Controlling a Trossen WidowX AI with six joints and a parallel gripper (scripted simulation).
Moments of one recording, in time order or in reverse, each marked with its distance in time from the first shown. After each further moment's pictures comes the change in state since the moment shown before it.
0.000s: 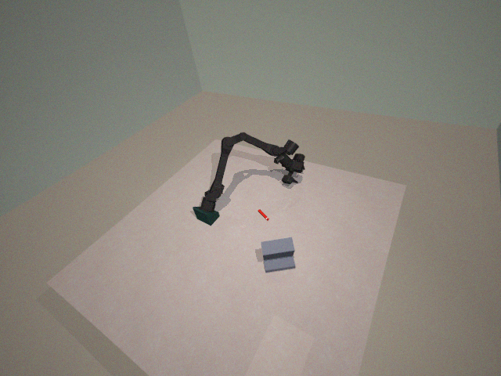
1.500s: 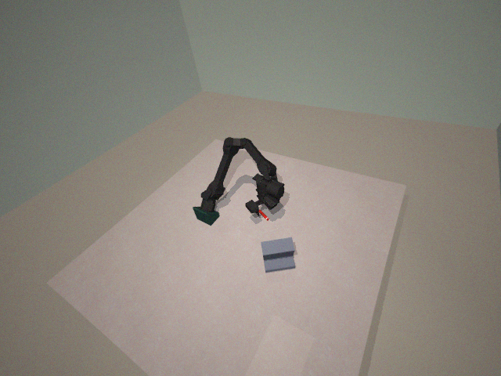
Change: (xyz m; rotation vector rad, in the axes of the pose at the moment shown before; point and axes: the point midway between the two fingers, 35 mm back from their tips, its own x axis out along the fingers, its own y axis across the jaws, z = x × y) arm -0.171 -0.293 0.079 0.252 0.293 -0.538
